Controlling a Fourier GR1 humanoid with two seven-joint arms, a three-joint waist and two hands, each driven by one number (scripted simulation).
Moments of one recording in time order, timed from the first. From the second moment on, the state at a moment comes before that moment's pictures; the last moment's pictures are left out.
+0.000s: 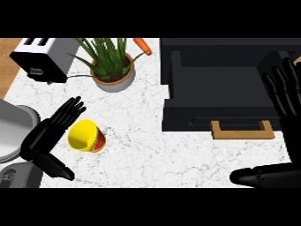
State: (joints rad) left arm -0.15 0.22 0.14 -1.18 0.09 -0.69 -0.39; right arm -0.10 -0.09 -0.03 -2.09 -0.14 0.09 0.17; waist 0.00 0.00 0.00
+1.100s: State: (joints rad) left arm -0.36 0.27 0.10 -0.60 -0.09 -0.53 -0.74; right arm -0.10 -0.08 -0.01 -2.07 -0.13 0.11 0.15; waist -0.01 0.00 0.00
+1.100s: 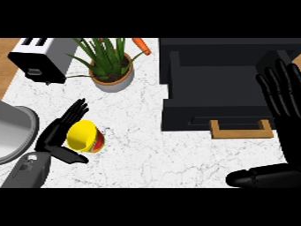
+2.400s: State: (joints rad) left arm -0.47 0.22 0.05 -0.37 -0.06 -0.57 -0.81; right arm -0.09 -0.08 -0.02 -2.09 -0.15 0.12 0.17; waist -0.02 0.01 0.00
